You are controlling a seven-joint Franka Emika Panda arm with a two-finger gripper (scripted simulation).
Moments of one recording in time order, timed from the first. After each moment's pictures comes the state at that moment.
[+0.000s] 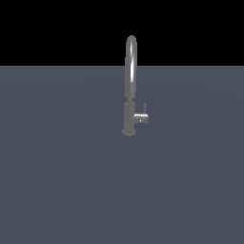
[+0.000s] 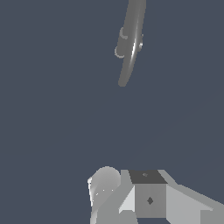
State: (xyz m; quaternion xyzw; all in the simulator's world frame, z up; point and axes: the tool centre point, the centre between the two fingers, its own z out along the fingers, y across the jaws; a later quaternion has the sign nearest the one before) arm -0.257 -0.001 0.487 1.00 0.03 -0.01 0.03
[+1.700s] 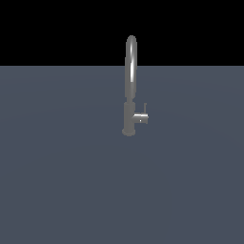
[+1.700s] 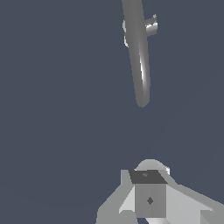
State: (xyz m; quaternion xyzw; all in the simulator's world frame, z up) arm -0.133 -0.005 0.464 0.98 -0.11 -0.13 -0.11
